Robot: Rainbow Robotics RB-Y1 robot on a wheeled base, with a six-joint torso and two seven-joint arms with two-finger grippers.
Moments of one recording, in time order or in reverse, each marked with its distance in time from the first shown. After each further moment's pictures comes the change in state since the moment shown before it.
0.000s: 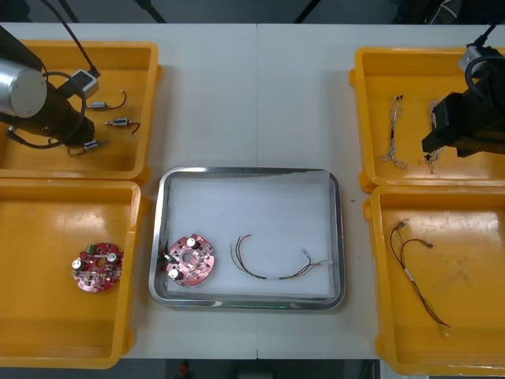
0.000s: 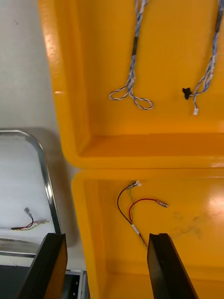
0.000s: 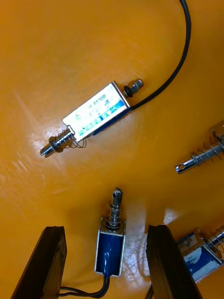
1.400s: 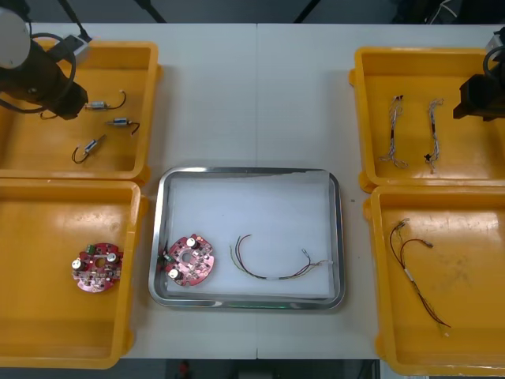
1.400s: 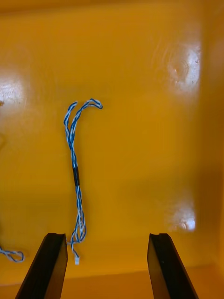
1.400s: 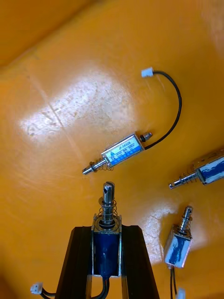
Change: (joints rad) right arm -0.239 0.041 0.165 0.904 0.245 -0.522 0.546; left arm -0.108 0.006 0.082 0.019 0.039 0.160 0.000
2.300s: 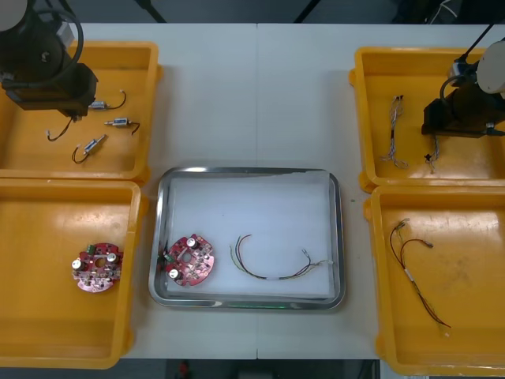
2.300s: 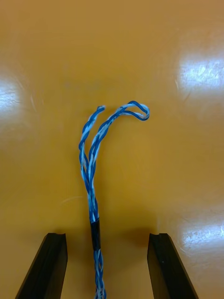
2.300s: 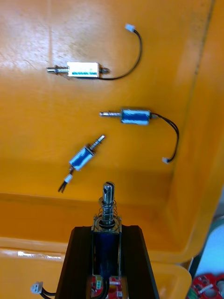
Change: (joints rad) right arm -0.037 0.115 0.151 0.212 0.029 -0.253 0.000; left arm -0.001 0.056 0.070 -0.393 0.048 0.443 0.828
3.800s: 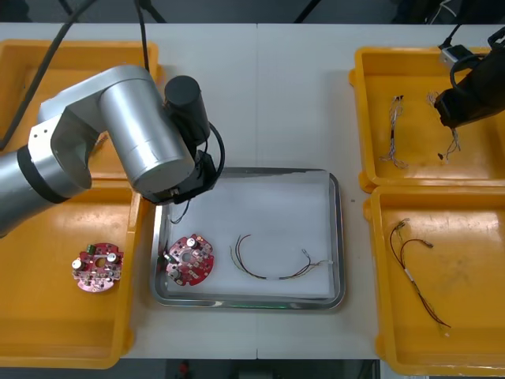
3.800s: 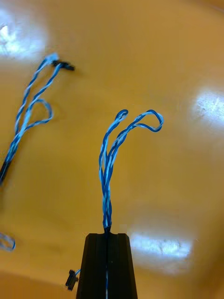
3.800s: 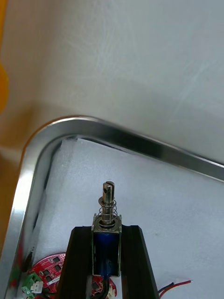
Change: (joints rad) right arm -0.013 -0.025 -0.166 -0.141 0.019 0.287 0.468; left arm 0.146 -0.302 -0.278 -0.400 -0.343 0.009 0.844
